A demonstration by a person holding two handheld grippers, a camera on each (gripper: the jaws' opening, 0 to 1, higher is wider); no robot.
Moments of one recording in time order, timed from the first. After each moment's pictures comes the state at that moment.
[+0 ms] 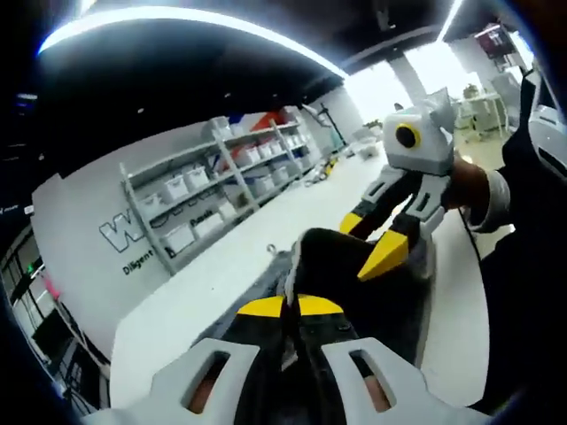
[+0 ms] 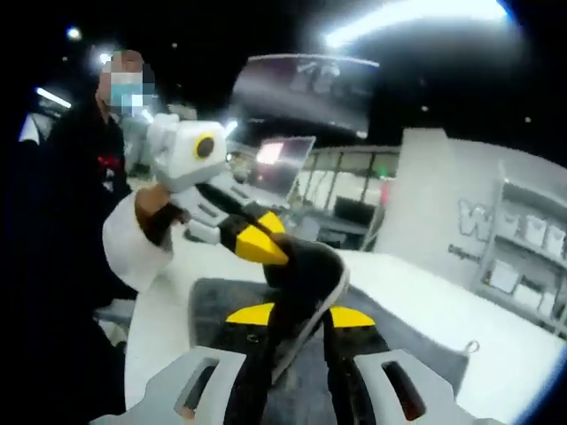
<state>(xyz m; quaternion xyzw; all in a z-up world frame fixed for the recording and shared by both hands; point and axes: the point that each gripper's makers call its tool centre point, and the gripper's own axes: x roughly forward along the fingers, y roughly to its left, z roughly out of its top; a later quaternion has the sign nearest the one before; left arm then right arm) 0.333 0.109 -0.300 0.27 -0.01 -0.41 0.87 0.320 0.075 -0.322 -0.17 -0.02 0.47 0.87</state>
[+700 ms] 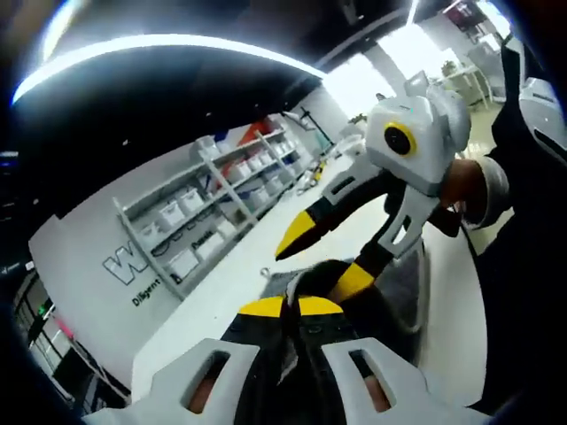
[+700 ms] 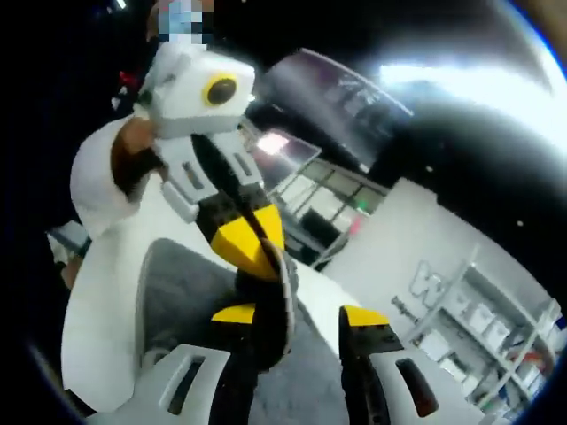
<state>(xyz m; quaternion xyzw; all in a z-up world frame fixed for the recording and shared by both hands) 0.309 0.067 -0.285 0.32 -0.06 -0.42 0.85 0.324 0.062 -0.298 -0.34 -0.13 0.38 0.85</state>
